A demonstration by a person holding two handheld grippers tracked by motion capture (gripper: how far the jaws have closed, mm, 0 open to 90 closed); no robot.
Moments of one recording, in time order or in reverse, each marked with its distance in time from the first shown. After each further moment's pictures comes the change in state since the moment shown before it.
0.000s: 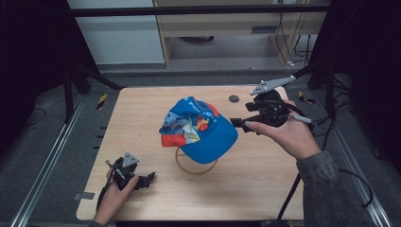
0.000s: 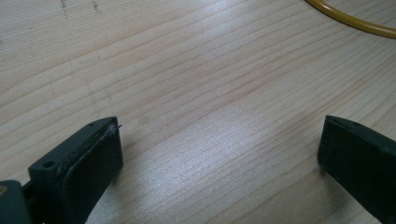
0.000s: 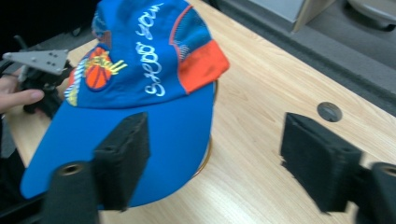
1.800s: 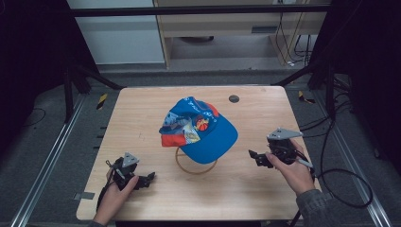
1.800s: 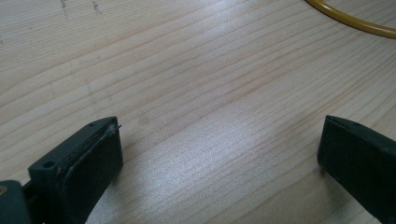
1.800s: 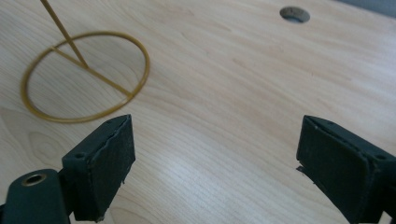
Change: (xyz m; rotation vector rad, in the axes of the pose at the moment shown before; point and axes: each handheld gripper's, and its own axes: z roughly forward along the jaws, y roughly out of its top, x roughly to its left) left arm 0.000 0.000 0.000 0.000 0.000 0.000; right arm -0.033 -0.164 0.060 -0.017 -0.177 0.114
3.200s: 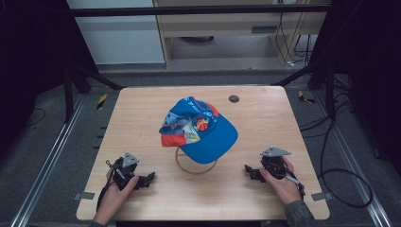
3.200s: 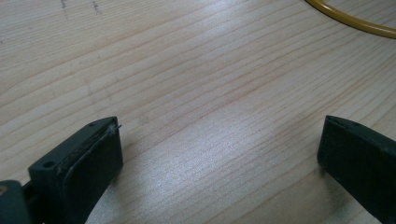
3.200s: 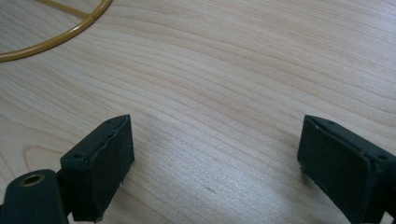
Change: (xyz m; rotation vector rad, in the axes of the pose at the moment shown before) left arm 0.000 0.000 0.000 0.000 0.000 0.000; right arm 0.009 -0.072 0.053 0.062 -0.034 0.098
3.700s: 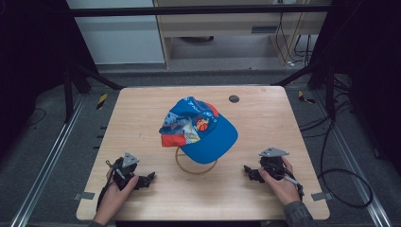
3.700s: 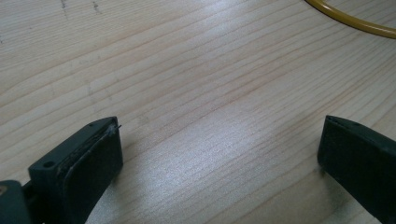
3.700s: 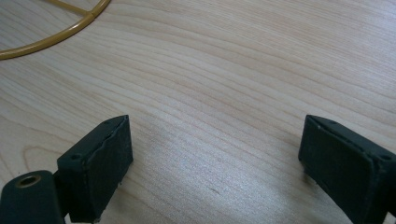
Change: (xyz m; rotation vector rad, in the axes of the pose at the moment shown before) left arm 0.000 0.000 0.000 0.000 0.000 0.000; right arm 0.004 0.001 0.001 0.008 -0.013 -0.005
